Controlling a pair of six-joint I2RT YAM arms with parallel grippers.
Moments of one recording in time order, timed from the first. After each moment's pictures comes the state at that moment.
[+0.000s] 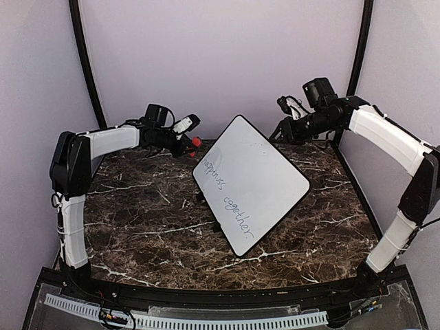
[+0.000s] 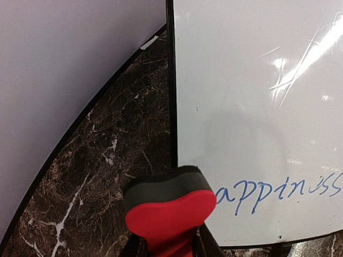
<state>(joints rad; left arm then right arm) -0.38 2.10 1.71 -0.29 0.46 0.49 0.45 1.63 1.64 -0.81 -0.40 0.19</state>
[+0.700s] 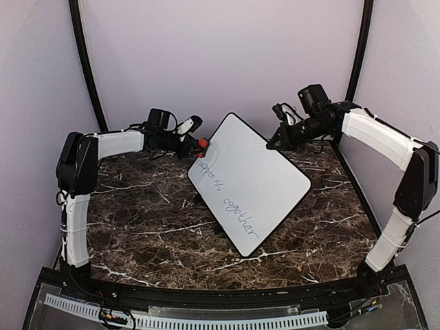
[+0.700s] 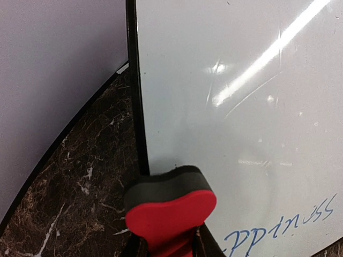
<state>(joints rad) -0.38 2.17 1.73 -0.19 0.62 0.44 0.44 1.69 1.61 -0.77 -0.50 0.23</state>
